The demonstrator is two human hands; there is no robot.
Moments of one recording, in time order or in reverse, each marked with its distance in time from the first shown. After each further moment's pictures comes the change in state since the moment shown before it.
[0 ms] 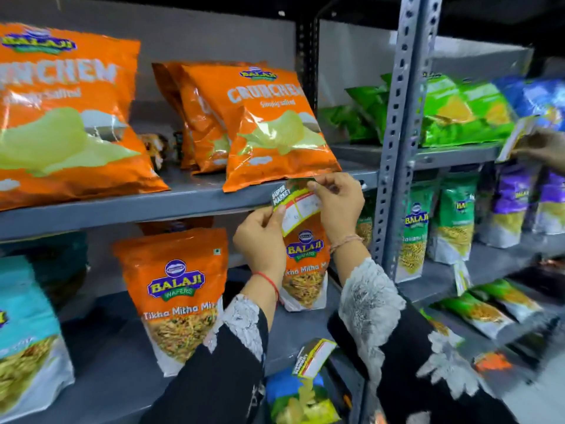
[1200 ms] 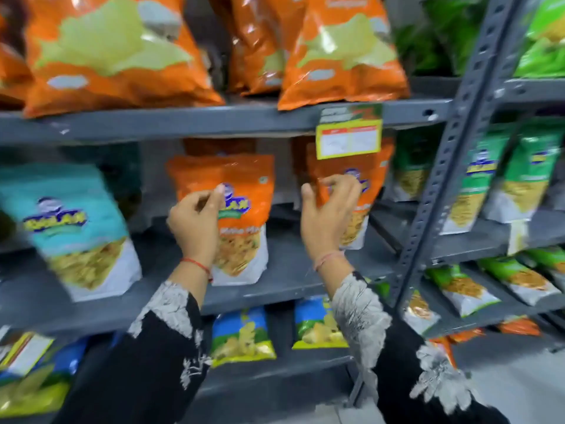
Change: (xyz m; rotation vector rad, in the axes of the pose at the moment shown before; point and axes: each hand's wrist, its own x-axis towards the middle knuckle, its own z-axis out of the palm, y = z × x) left_hand 0.019 -0.082 -0.167 0.224 0.043 -0.049; right_hand -0.150 0.013 0.042 -0.112 -0.030 -0.042
